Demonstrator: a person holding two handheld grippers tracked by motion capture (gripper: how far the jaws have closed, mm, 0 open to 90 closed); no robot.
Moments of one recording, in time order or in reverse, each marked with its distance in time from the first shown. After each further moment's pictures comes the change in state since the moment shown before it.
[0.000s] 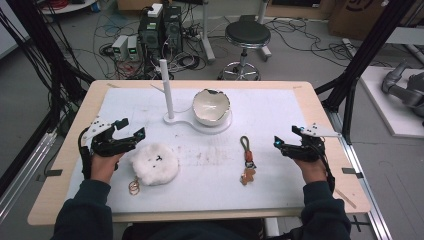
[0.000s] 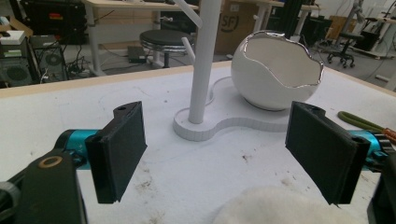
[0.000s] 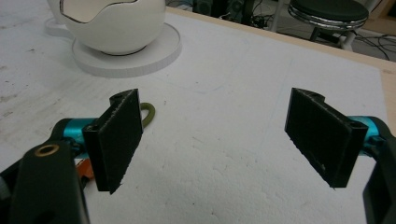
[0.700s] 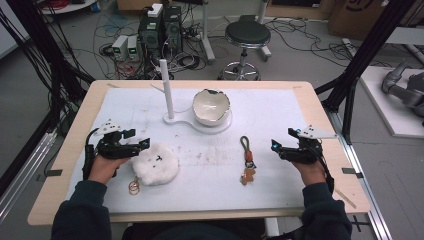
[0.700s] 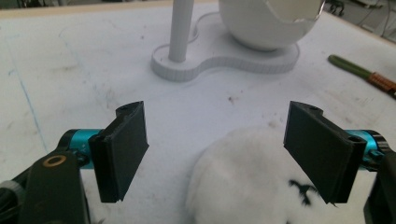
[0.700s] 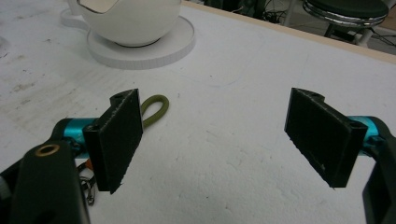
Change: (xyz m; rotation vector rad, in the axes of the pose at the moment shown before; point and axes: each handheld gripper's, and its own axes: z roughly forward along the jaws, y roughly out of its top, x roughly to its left) left arm 0.001 -0.013 0.012 0.252 -0.070 -0.032; right arm 0.008 -0.002 0.001 0.022 0.045 -0.023
